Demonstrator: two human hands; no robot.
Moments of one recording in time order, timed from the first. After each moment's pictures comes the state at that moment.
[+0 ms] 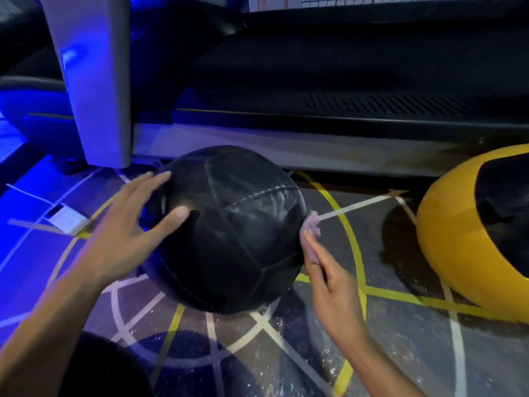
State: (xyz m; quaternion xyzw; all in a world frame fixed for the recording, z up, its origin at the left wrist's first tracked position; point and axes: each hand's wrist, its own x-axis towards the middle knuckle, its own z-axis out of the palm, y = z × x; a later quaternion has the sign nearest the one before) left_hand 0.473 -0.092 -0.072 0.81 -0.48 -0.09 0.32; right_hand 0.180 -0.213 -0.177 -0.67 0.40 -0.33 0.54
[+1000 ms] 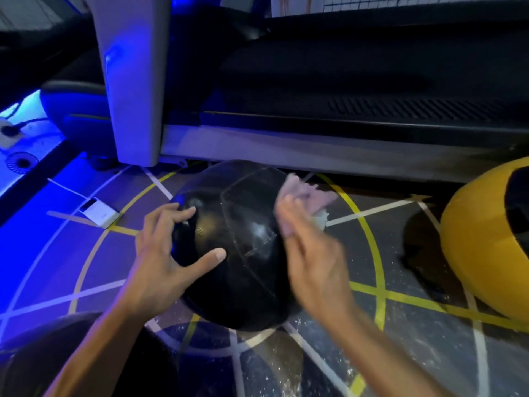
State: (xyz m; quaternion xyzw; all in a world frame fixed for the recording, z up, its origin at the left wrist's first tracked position) left_hand 0.440 -0.049 -0.093 0.81 -0.44 -0.06 0.37; right_hand 0.240 -0.198 -0.113 -0.80 0.29 -0.36 0.37
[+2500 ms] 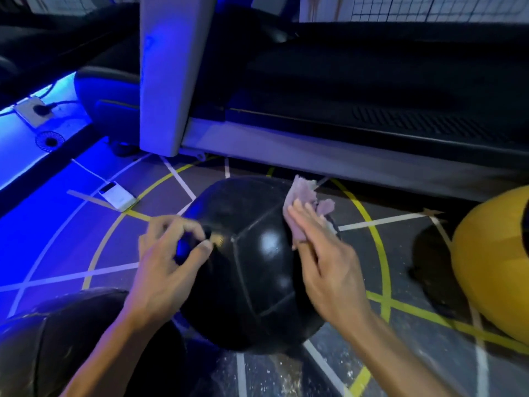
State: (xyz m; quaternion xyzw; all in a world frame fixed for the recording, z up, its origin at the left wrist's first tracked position) left_hand 0.413 -0.021 -0.077 0.82 -0.37 -0.05 0.42; right_hand 0.237 -0.186 -0.095 -0.85 0.24 -0.32 0.34
